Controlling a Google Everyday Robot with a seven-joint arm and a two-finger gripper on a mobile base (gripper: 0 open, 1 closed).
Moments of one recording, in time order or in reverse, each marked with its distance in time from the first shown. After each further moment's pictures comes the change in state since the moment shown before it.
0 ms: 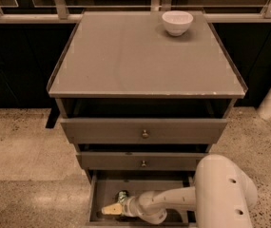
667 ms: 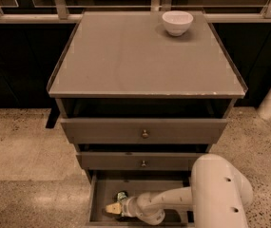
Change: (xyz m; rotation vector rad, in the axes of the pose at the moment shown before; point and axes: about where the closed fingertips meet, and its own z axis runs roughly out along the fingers) arm 0.001 -0.008 0.011 0.051 -0.013 0.002
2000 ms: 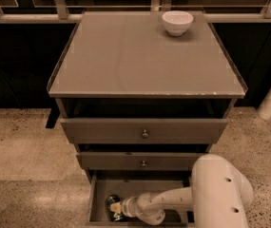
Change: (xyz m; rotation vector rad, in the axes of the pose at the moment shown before) arm 0.000 0.000 0.000 0.000 0.000 0.000
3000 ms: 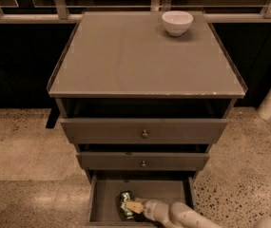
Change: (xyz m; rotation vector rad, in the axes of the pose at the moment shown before) arm -0.003 -0.046 -0.056 -0.266 -0.253 0.068
